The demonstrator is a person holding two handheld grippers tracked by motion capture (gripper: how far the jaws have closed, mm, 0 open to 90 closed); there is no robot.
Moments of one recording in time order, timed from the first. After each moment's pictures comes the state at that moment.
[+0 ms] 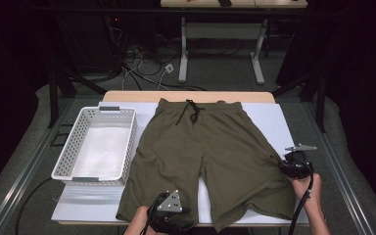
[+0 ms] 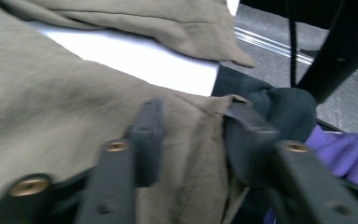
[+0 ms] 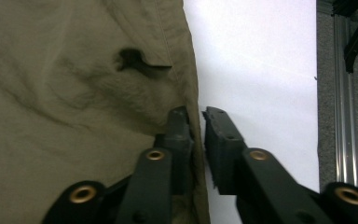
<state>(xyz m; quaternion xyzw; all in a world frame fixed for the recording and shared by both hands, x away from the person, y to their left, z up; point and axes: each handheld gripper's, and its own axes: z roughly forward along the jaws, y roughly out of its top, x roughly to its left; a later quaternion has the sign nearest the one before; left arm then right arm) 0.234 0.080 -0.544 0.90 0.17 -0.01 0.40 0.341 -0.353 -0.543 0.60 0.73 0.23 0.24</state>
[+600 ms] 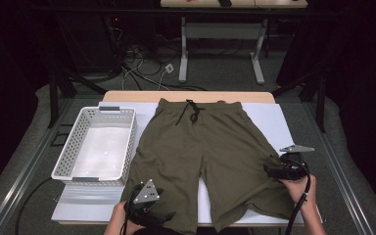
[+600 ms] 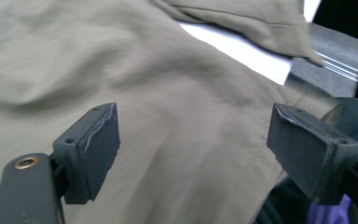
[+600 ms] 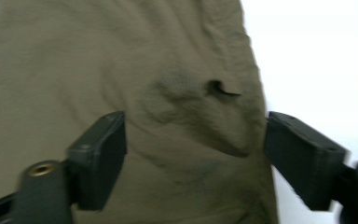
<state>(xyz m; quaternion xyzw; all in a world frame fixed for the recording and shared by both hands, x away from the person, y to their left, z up) 0.241 0.136 -0.526 0.88 0.26 0.07 0.40 0.329 -0.329 -0.526 0.55 0.75 0.29 0.23</state>
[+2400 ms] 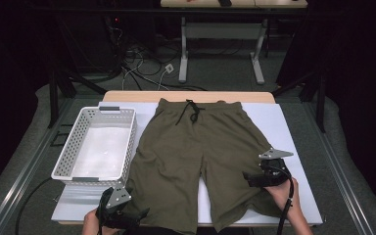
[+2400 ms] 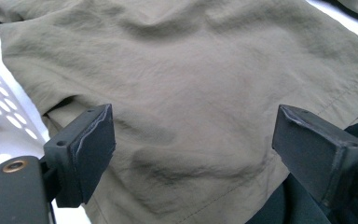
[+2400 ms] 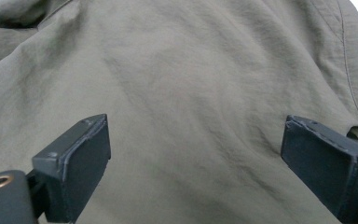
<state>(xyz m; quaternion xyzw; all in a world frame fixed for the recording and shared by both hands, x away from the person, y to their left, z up) 0.226 0.193 -0.528 0.85 0.34 0.15 0.36 0.317 -0.274 -0.526 0.47 0.80 0.33 0.20</state>
